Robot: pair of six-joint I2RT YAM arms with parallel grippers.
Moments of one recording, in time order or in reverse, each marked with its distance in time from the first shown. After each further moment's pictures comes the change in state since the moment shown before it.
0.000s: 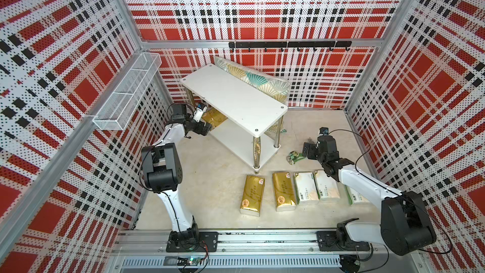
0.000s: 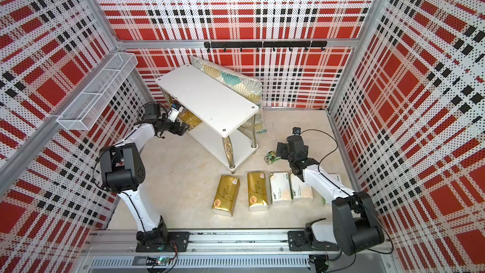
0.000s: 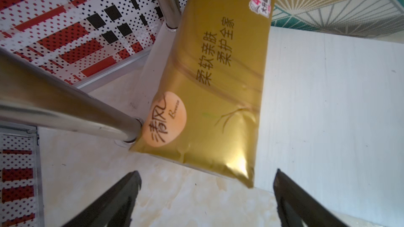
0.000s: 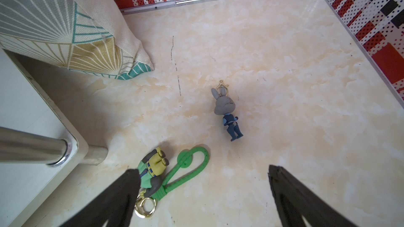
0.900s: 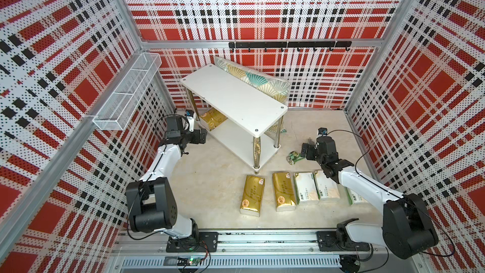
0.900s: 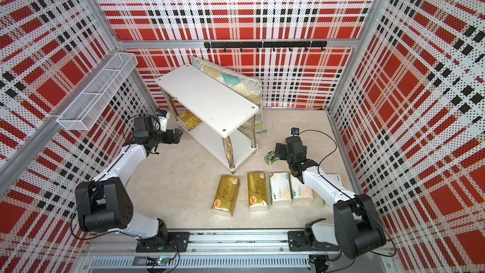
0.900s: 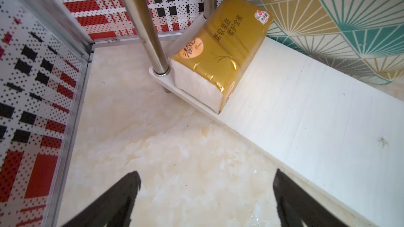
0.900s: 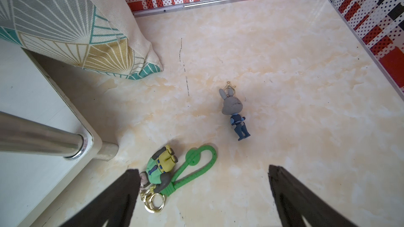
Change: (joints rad) left arm -0.019 -0.474 -0.447 0.111 -0.185 -0.380; right arm 0.032 -0.021 -0.011 0.007 0.011 0.009
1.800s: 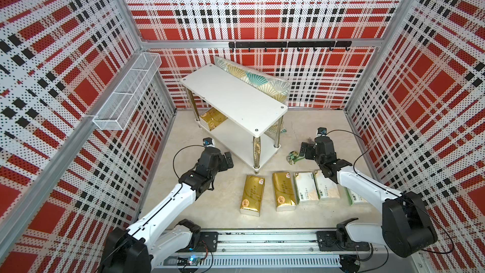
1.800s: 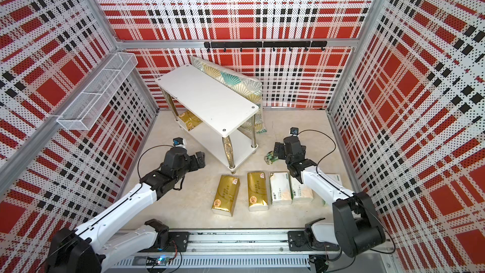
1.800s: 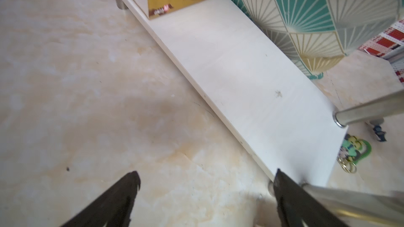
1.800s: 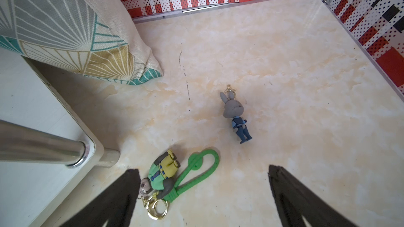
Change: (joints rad) left arm -0.642 -0.459 -0.437 -0.027 -0.504 -0.709; right arm 0.021 0.013 0.000 0.027 0.039 0.026
